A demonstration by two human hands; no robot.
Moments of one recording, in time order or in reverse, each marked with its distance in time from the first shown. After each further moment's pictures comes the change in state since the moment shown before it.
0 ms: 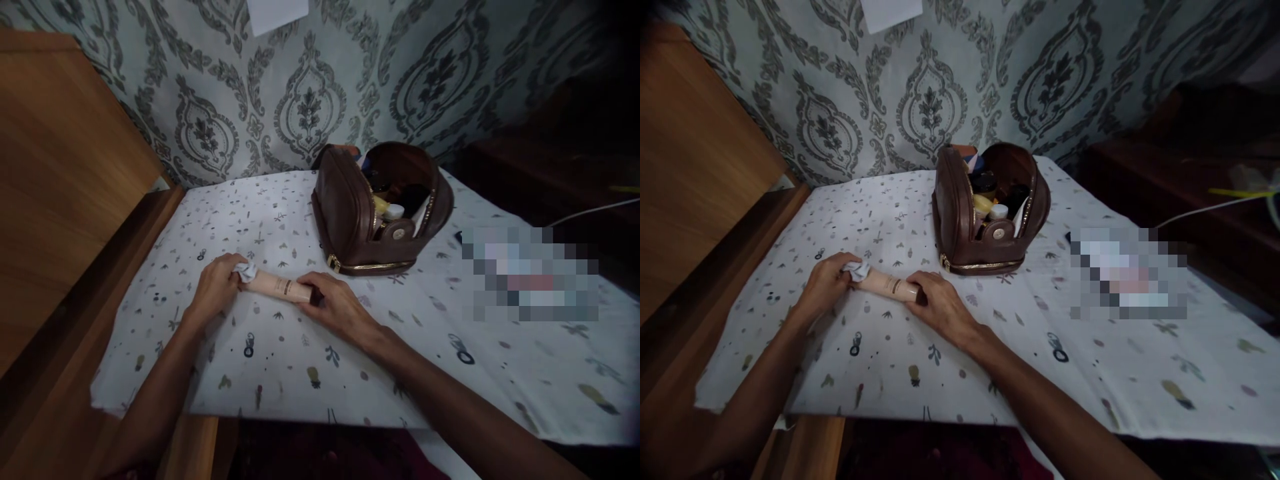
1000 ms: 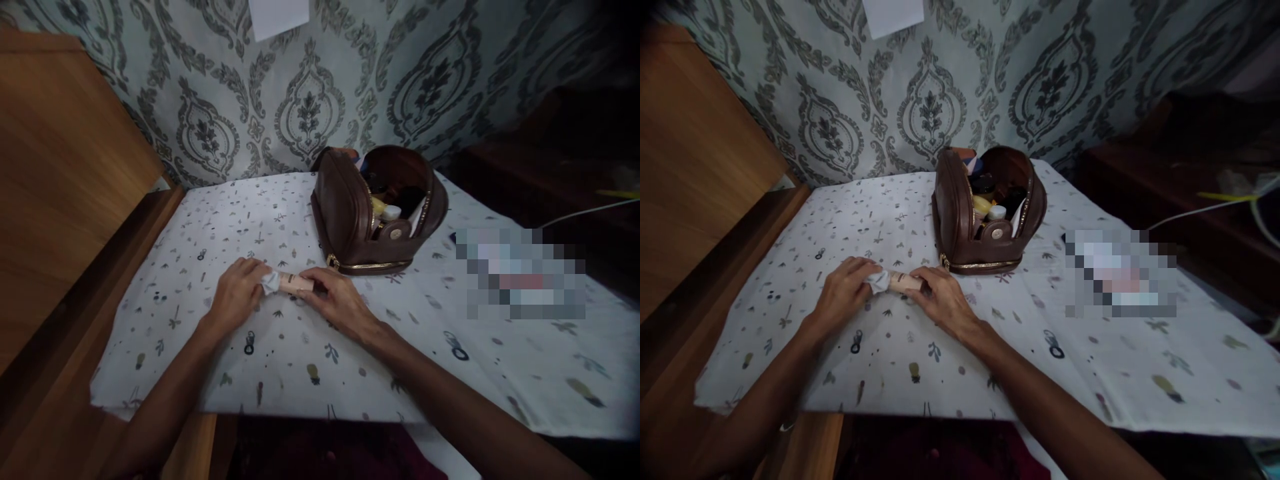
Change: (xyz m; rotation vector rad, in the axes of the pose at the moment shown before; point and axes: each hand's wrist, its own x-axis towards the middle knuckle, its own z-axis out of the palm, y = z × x) left_hand -0.012 0.033 0.012 0.149 0.115 0.351; right_hand 0.001 0.001 -0.003 0.036 0.076 0.013
